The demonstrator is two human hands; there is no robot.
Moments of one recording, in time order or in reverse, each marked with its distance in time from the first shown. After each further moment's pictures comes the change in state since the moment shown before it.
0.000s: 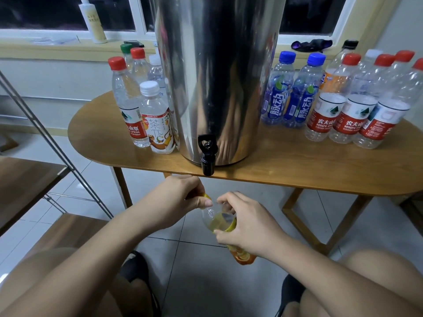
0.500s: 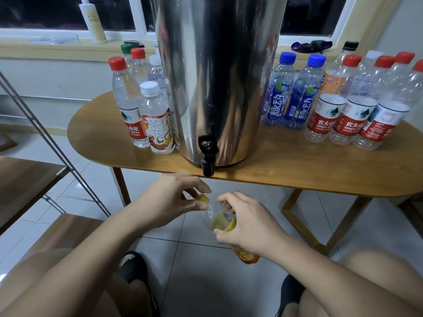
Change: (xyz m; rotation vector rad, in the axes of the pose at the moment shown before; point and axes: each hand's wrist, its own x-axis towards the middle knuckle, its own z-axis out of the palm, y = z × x) left_hand -0.003 -0.006 -0.006 -0.142 0.000 0.074; right_hand 0.003 0.001 -0.001 -0.022 0.005 -0.007
